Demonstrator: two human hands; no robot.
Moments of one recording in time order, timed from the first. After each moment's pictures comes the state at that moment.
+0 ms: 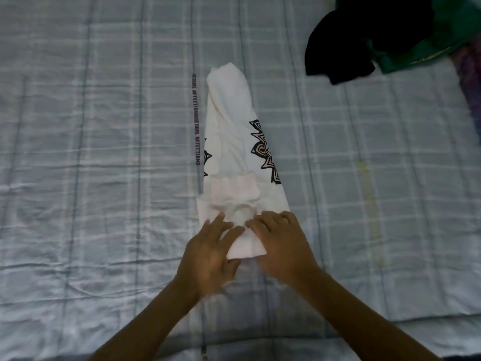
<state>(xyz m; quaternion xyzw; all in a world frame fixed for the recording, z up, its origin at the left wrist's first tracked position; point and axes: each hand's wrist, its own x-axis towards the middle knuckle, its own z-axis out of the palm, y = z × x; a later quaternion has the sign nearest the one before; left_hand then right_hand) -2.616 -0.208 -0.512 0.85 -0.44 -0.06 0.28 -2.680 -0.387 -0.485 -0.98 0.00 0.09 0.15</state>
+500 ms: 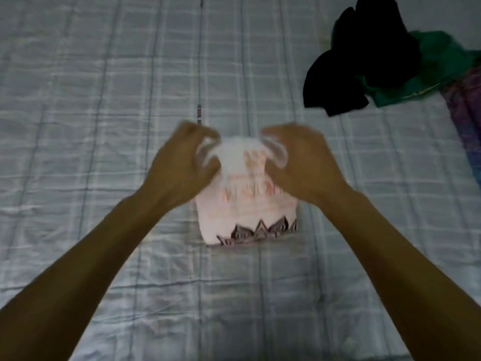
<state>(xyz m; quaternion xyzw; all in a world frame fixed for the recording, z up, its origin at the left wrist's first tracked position) -2.448 -0.266 -0.382 0.88 -0.32 -0.09 0.34 -2.543 -0.464 -0.364 -0.97 0.08 -0.05 0.21</state>
